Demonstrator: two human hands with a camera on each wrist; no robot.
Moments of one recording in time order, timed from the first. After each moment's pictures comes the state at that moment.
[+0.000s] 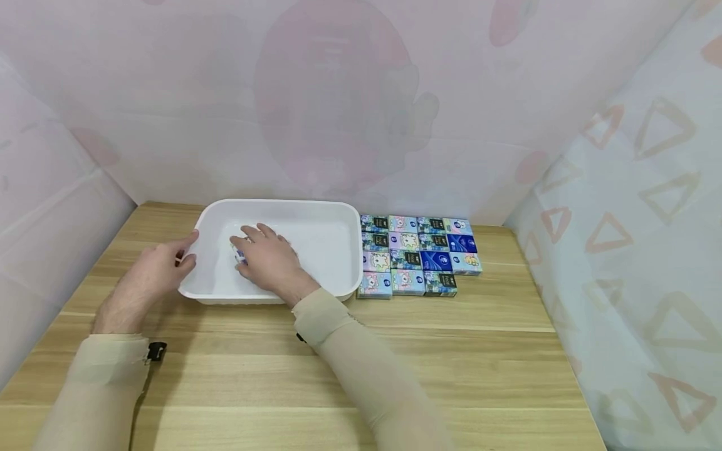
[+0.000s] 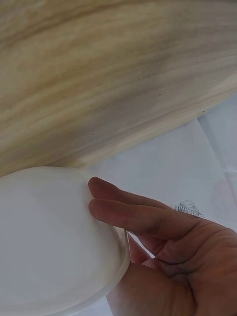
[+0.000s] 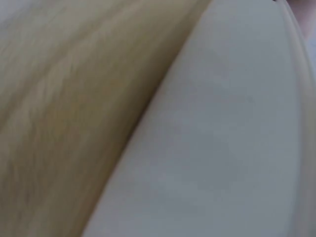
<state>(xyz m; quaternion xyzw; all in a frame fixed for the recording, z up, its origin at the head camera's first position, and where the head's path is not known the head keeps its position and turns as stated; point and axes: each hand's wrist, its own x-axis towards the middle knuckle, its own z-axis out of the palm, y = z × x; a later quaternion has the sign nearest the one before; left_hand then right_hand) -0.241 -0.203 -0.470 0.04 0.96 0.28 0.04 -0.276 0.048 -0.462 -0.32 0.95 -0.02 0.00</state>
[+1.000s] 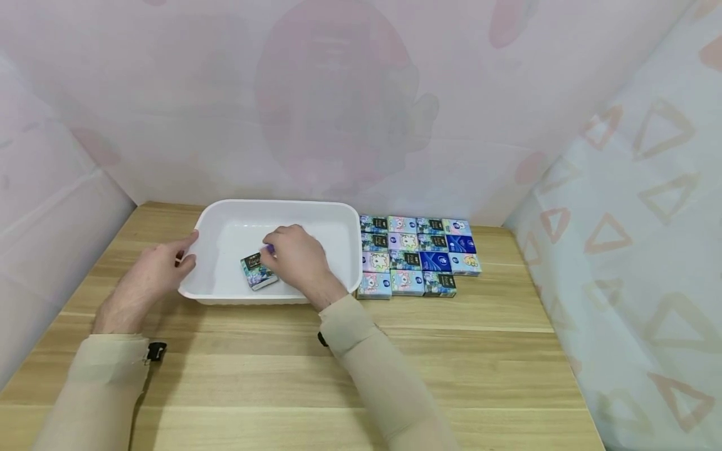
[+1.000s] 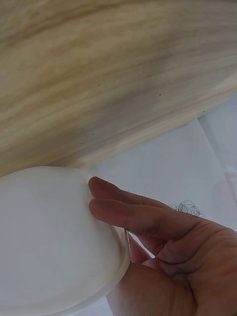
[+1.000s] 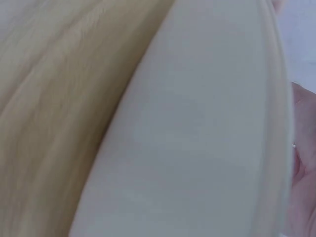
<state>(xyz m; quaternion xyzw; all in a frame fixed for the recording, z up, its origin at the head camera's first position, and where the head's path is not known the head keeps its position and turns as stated) -0.239 -0.202 -0.469 0.04 0.96 0.29 0.04 -0.267 0.099 -0.437 -0.26 0.96 -0.14 -0.03</state>
